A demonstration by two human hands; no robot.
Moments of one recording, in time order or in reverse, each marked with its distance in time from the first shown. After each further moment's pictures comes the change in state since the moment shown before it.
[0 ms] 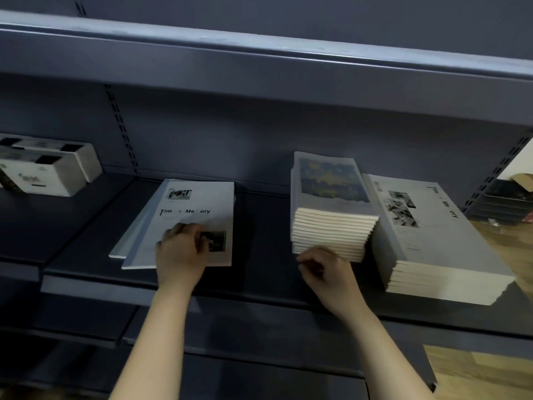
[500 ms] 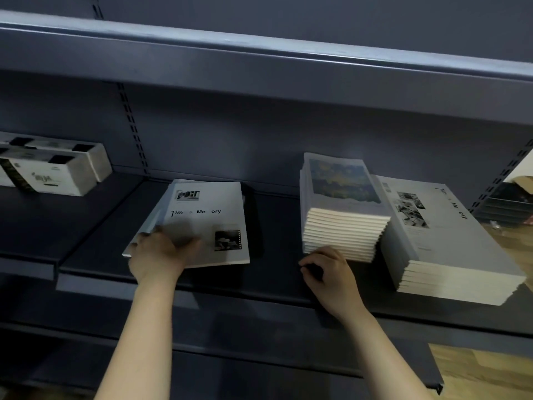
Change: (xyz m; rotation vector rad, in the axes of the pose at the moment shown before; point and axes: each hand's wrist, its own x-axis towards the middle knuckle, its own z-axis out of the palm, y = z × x) left_hand 0.015 -0.033 -0.033 0.113 -0.137 -0.434; right_hand 0.002 -0.001 0.024 -0.193 -0.006 0.018
